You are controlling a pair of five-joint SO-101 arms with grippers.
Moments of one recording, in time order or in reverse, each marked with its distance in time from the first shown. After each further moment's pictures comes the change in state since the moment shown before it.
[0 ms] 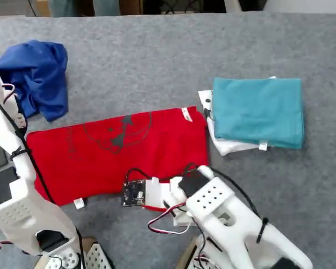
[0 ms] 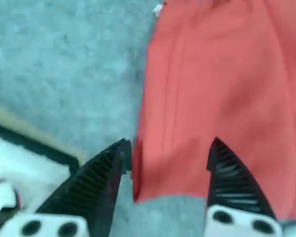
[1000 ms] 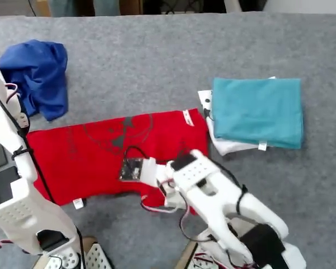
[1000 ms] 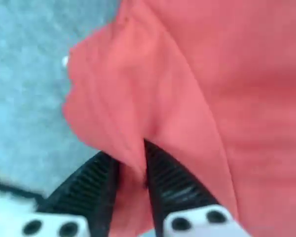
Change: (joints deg) left arm 1.1 0.0 0.4 0.0 0.4; right arm 6.3 20.7 -11.0 -7.3 -2.3
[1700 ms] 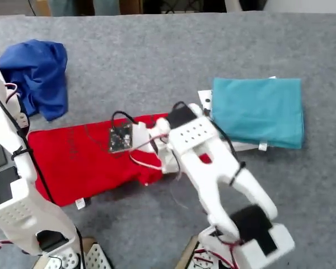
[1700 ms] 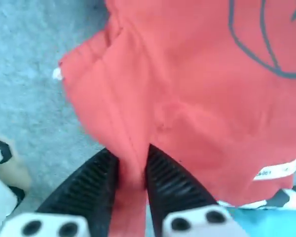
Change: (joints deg) left arm 0.0 0.0 0.0 0.0 0.0; right arm 4.3 13.5 -35.3 18.4 15.6
